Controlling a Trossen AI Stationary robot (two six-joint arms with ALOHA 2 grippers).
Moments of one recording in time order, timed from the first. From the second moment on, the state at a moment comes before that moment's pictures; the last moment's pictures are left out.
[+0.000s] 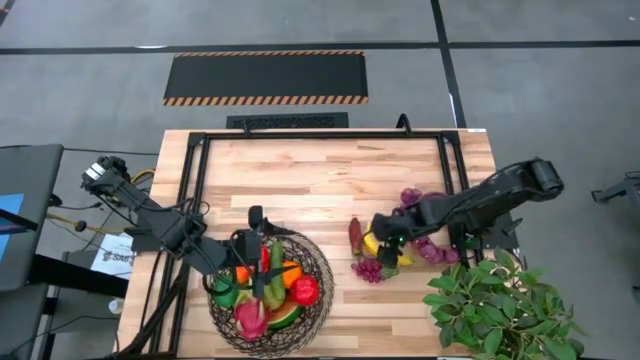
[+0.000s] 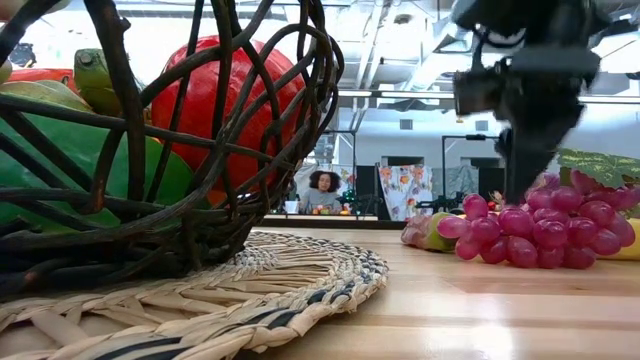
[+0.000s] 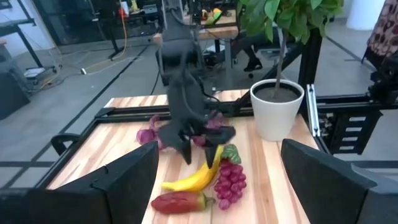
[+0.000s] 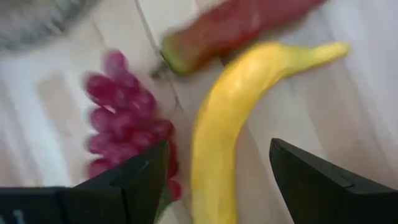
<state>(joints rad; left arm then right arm) -0.60 1.28 1.15 -0.15 -0.70 -0.09 0.20 1.40 0.78 -0.56 -0.02 0.65</state>
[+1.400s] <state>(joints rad) -0.34 1.28 0.98 0.16 -0.45 -0.30 0.19 1.12 0.85 -0.12 0.10 0.42</state>
